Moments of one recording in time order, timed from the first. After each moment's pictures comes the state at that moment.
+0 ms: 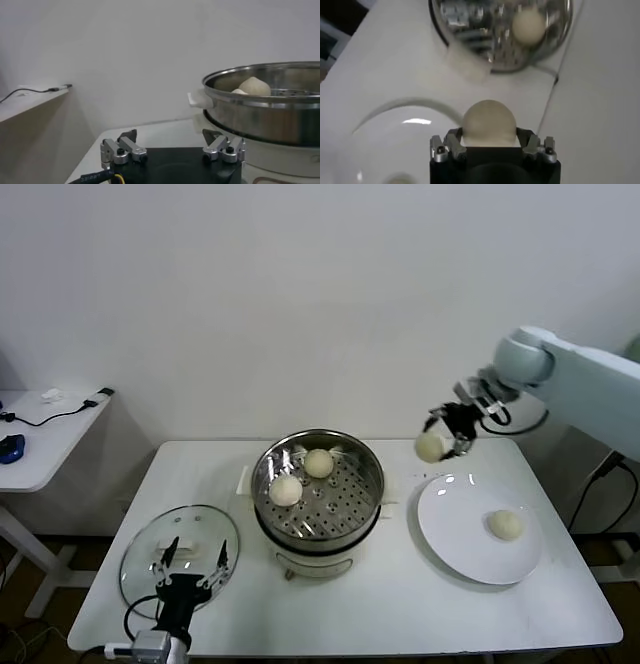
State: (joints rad) left arm 1.72 -1.54 -0.60 -2.13 0.07 0.09 0.02; right arm 0.67 0.84 -1.28 1.34 0.24 0.11 -1.17
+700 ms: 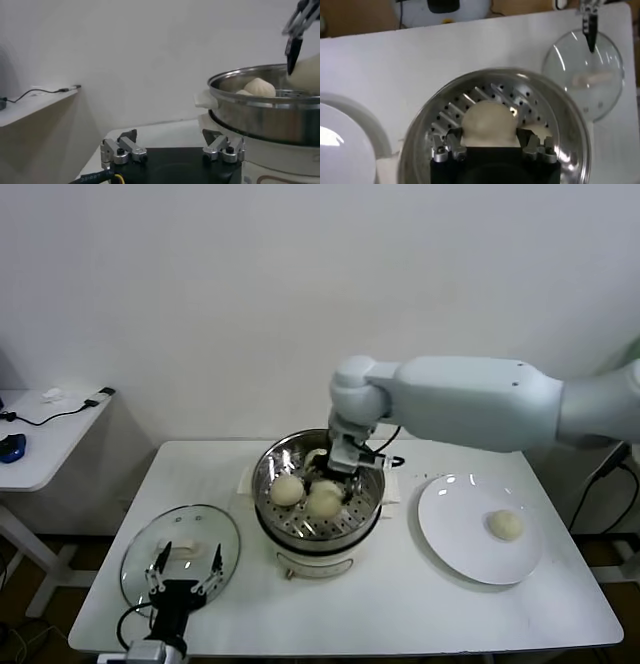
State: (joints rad) left arm 1.76 -1.56 -0.61 -2.15 0.08 0.07 0.00; right arm 0.66 1.22 -1.43 1.45 0.06 0.37 -1.08
